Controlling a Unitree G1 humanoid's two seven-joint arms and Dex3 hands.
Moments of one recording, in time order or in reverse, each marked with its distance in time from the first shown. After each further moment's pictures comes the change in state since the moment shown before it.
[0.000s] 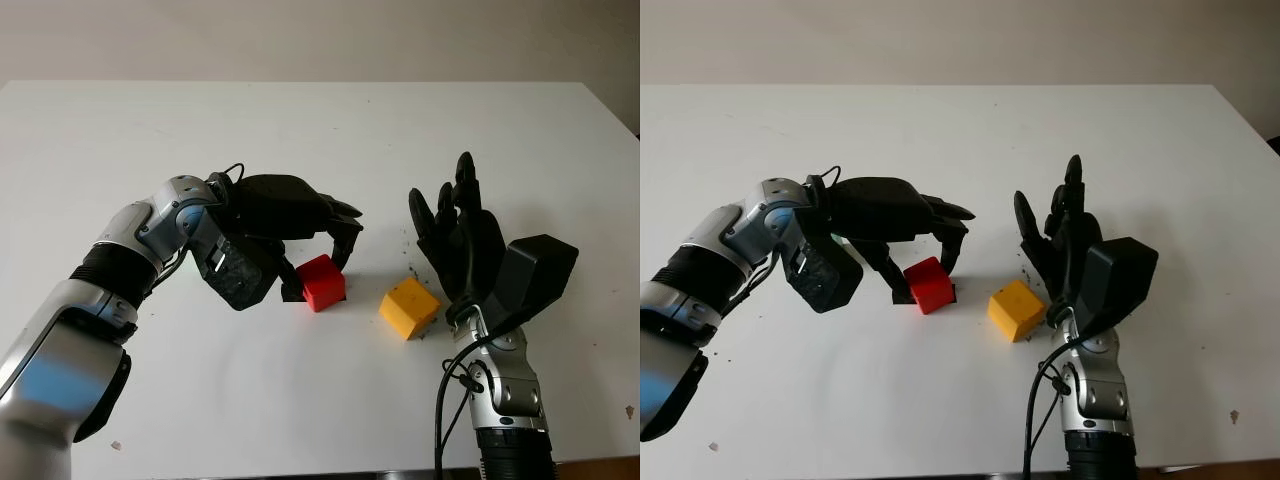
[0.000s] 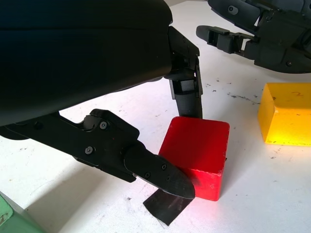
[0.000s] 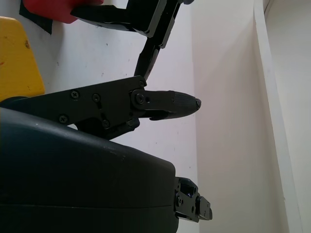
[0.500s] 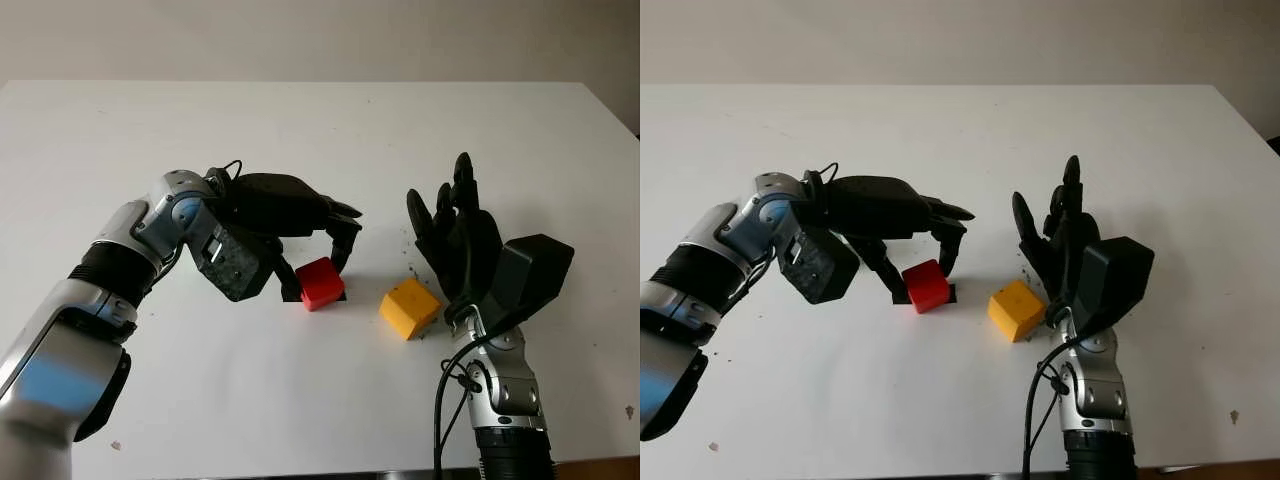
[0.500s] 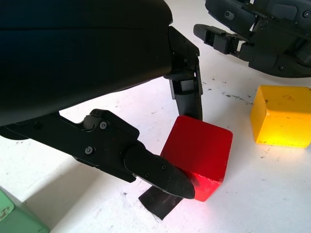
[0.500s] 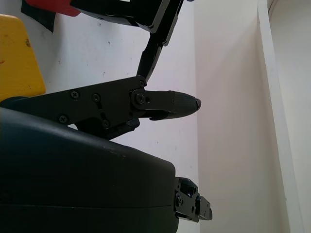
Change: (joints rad) left arm 0.000 -0.005 0.016 -0.003 -0.061 0.009 -0.083; right arm -0.002 -0.001 0.003 0.004 -0.014 0.000 -0.003
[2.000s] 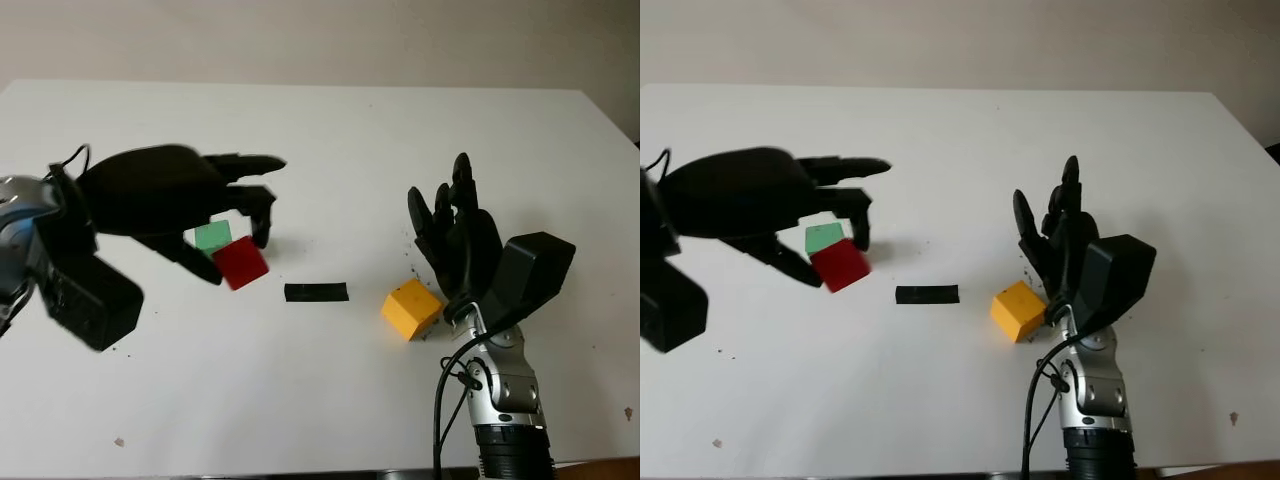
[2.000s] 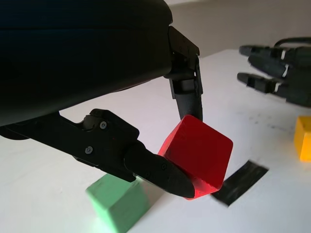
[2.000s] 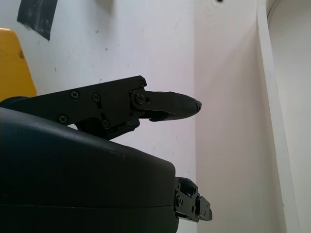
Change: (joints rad) left arm 0.250 0.348 0.238 -0.470 -0.188 0.110 -0.006; right arm -0.007 0.000 0.007 0.008 -0.001 0.004 -0.001
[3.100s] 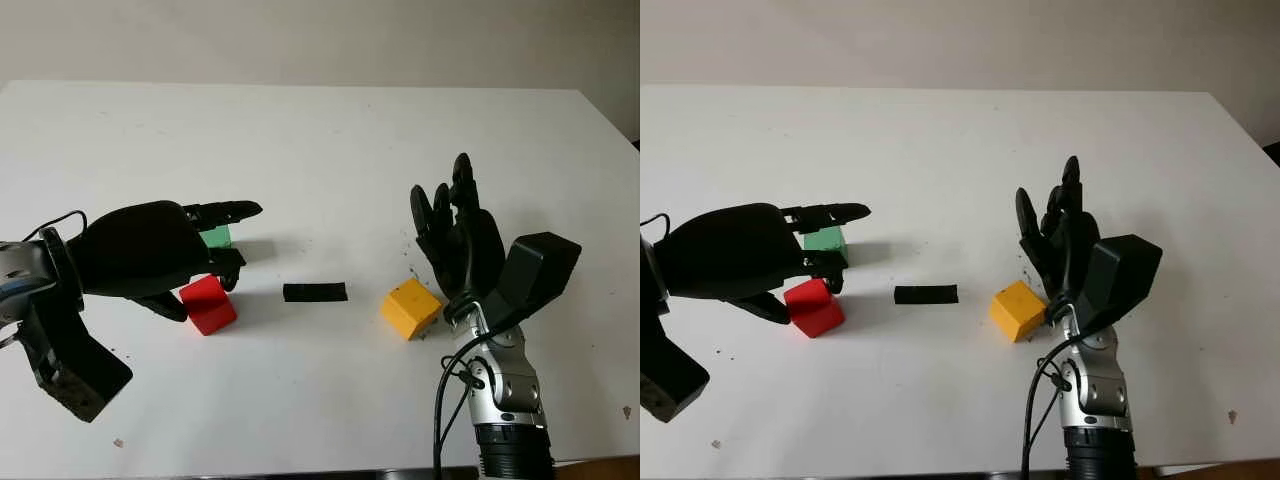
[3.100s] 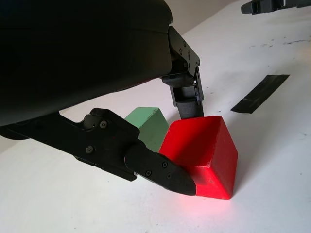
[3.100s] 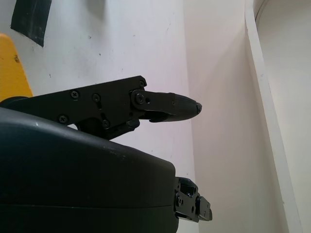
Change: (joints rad) left arm 0.317 0.189 0.076 -0.166 0.346 -0.097 0.283; right arm -0.006 0.001 -0.013 0.000 0.067 0.012 0.011
